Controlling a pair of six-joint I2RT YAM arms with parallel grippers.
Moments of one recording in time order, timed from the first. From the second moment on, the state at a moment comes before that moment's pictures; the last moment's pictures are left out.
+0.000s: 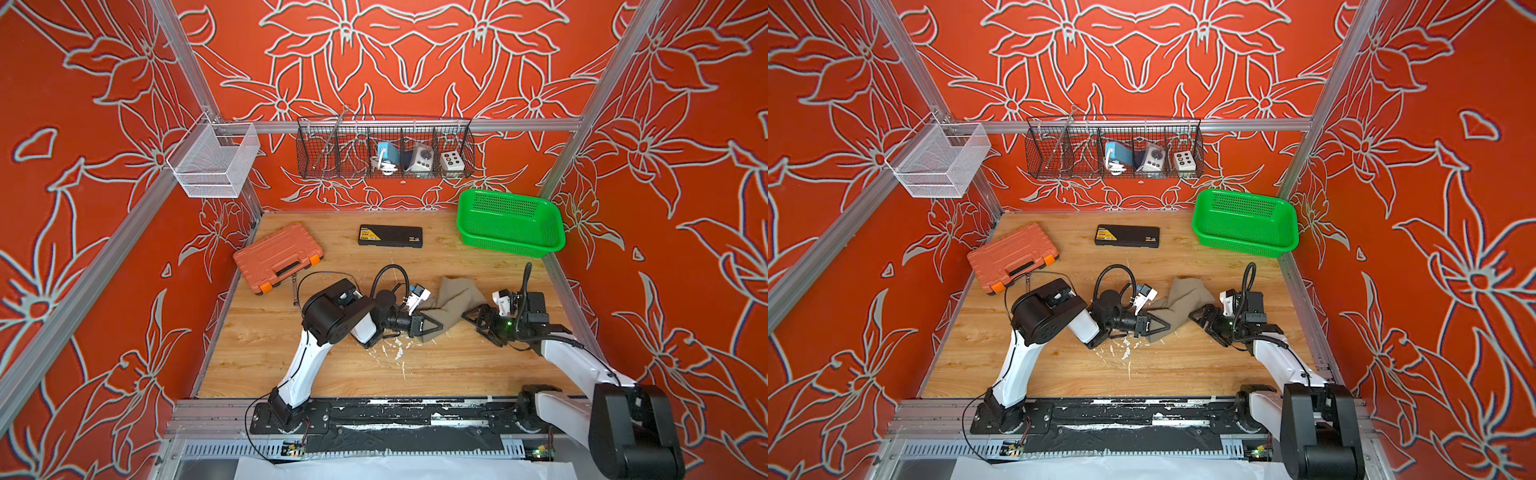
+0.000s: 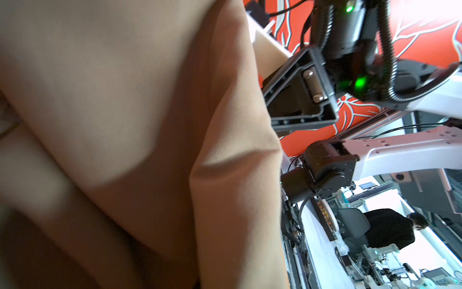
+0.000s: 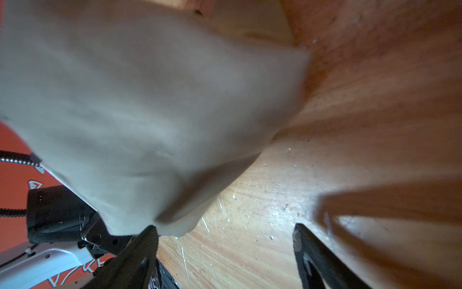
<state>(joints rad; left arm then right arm) -0.69 2.23 0.77 1.33 0.93 -0.79 0.01 1.12 0.37 -0.22 -0.71 0.61</state>
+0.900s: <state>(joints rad) -0.66 2.35 0.80 1.59 0.92 -1.07 0.27 1.45 0.54 0.14 -0.63 0.72</state>
